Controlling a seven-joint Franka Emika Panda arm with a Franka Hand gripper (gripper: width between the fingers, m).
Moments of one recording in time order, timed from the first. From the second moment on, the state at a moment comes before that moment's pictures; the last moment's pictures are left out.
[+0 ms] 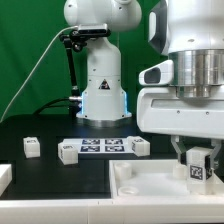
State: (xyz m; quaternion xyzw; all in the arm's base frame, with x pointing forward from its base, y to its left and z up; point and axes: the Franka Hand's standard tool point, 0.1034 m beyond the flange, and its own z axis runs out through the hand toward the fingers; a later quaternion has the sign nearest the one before) arm 0.628 0.111 0.070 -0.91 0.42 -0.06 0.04
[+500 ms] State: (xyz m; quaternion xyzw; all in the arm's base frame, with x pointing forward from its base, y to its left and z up) arm 0.624 0.111 0.070 -0.79 0.62 -0.04 0.04
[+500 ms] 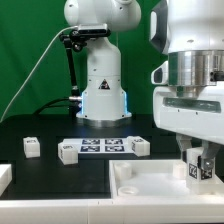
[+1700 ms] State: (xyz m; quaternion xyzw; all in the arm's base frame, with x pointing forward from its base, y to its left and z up) arm 0.624 0.119 0.070 -0.98 0.17 -0.05 0.01
